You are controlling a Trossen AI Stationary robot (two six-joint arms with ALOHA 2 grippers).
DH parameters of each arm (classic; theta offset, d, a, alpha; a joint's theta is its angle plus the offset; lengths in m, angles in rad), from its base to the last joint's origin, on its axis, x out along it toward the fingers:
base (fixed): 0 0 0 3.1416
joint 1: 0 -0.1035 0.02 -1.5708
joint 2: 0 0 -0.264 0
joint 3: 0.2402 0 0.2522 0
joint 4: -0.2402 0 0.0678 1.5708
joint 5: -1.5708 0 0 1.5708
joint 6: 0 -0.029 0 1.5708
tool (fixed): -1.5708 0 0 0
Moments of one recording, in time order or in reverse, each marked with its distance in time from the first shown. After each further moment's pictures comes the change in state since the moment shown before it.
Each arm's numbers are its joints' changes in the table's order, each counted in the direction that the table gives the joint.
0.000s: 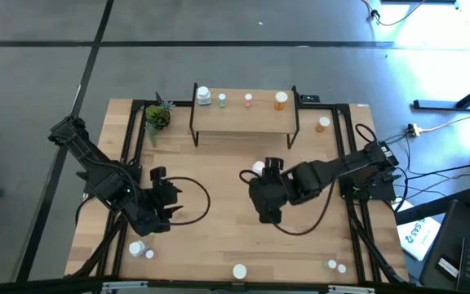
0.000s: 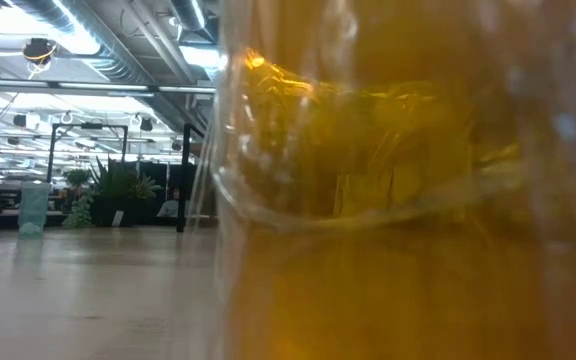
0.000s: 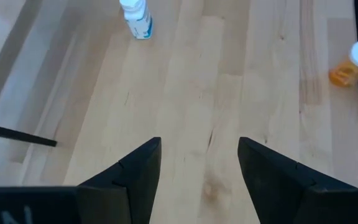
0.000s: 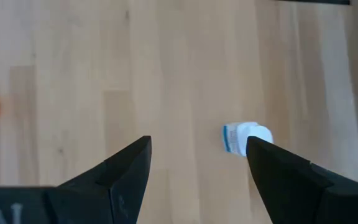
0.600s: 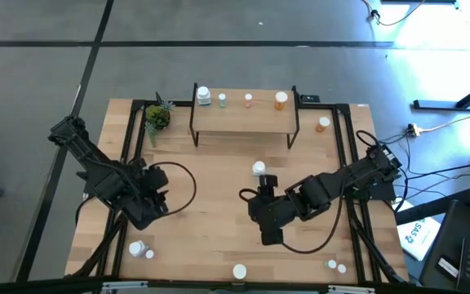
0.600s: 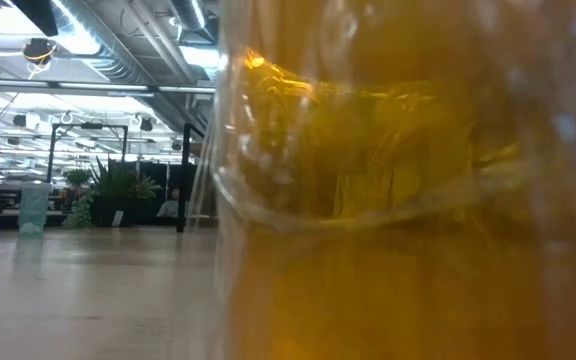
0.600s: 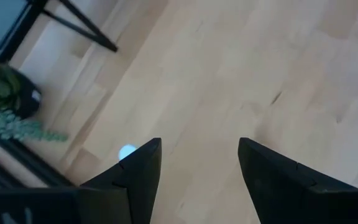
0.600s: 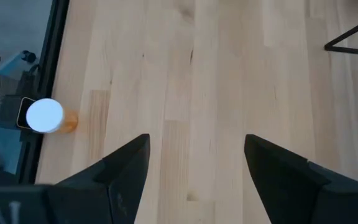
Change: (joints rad) left arm -0.001 0.000 0.000 -0.383 0.054 0.481; right arm -0.094 0.000 0.000 0.171 -0.050 0.033
